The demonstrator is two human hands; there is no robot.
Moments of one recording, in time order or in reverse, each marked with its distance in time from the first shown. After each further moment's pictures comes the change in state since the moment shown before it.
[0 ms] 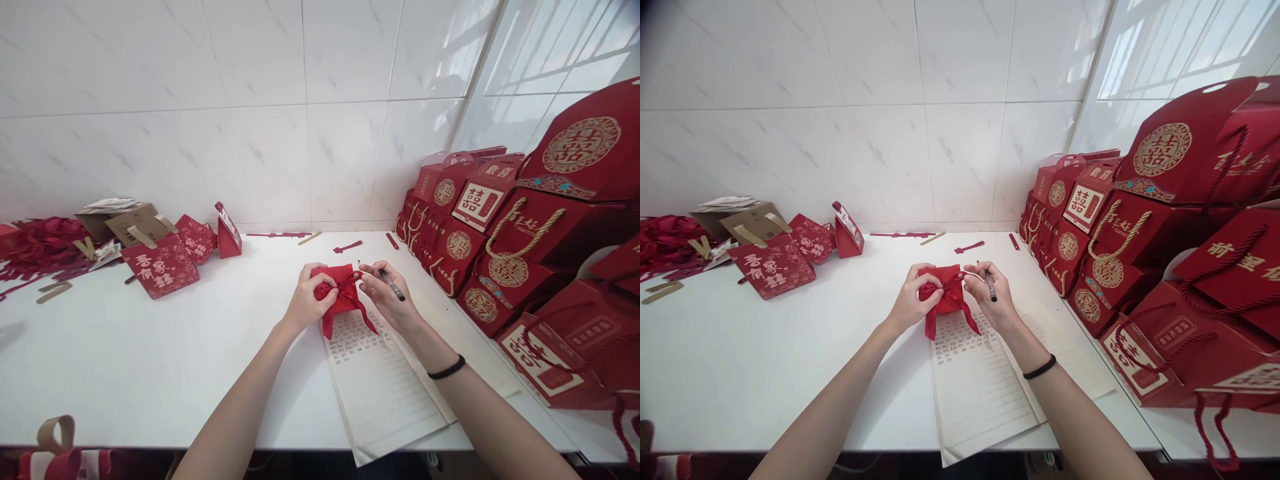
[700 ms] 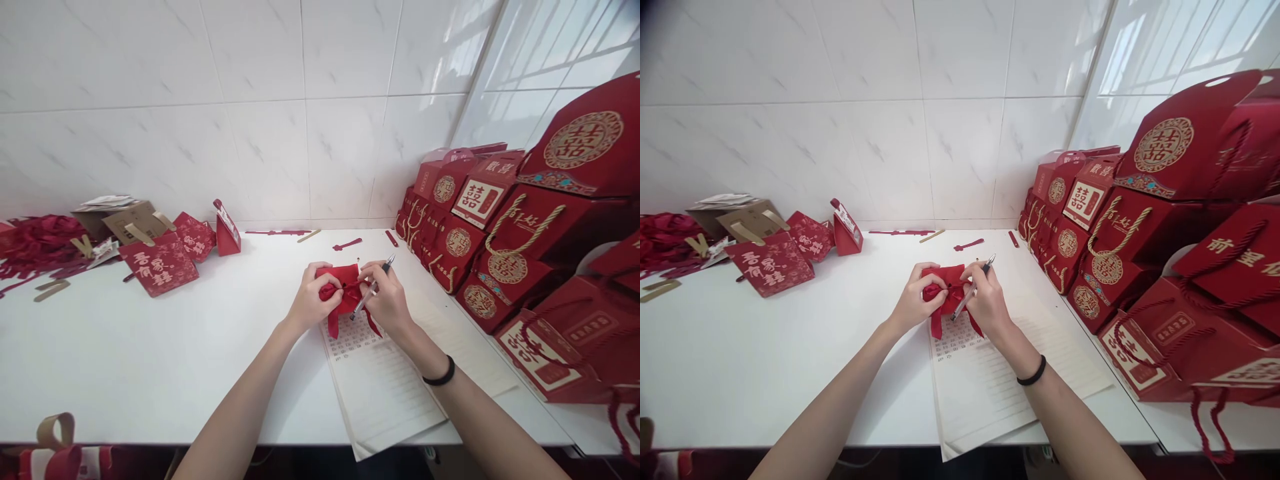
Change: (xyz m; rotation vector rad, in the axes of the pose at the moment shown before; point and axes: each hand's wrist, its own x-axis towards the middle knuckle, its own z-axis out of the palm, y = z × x) left_hand -0.003 0.007 0.005 0.029 -0.031 0.037; right_hand -0.005 0.013 -0.003 -1.079 -0.030 -0.855
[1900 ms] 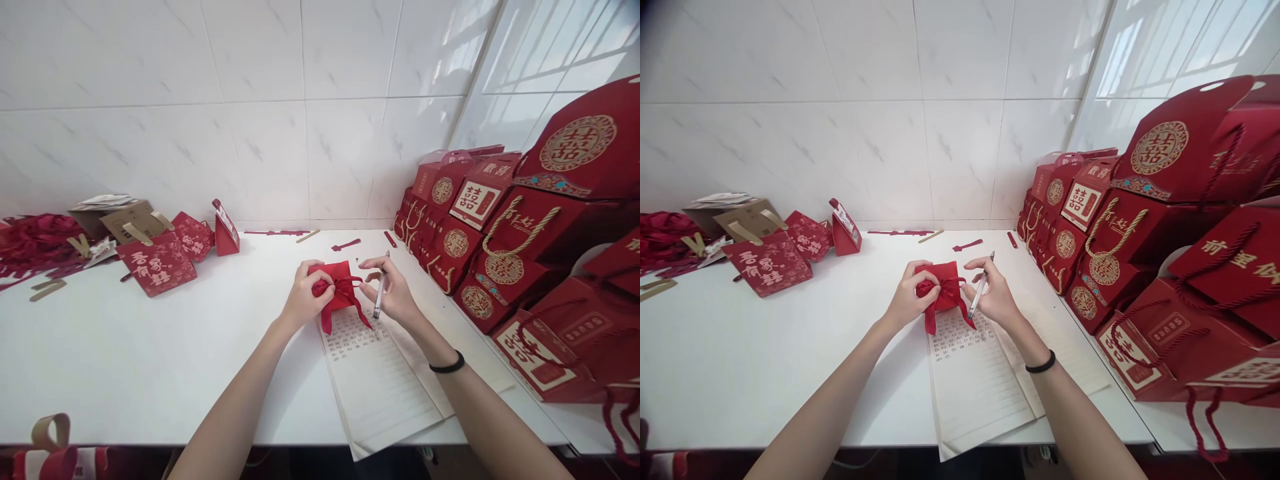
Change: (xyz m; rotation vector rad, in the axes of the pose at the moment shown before) left_hand 0.002 -0.007 -0.006 0.069 0.046 -0.029; right_hand 0.011 0.012 -0.016 0.466 -0.126 0.356
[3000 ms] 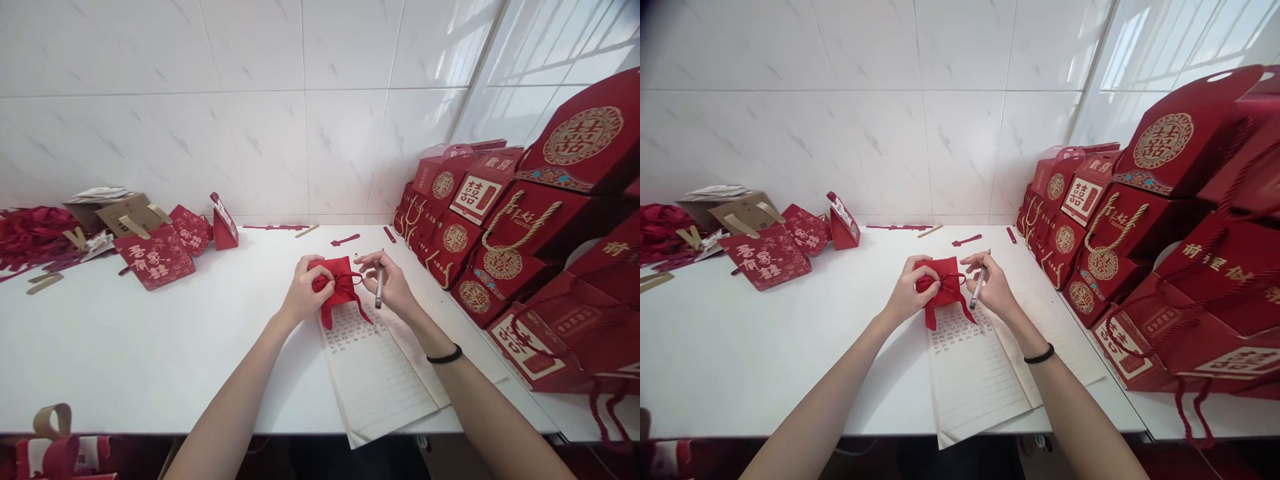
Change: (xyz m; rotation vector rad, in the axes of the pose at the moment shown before) left_hand -0.001 0.002 0.000 -0.023 -0.007 0.004; right_hand 0.002 0.001 -0.002 0.052 -0.063 0.053
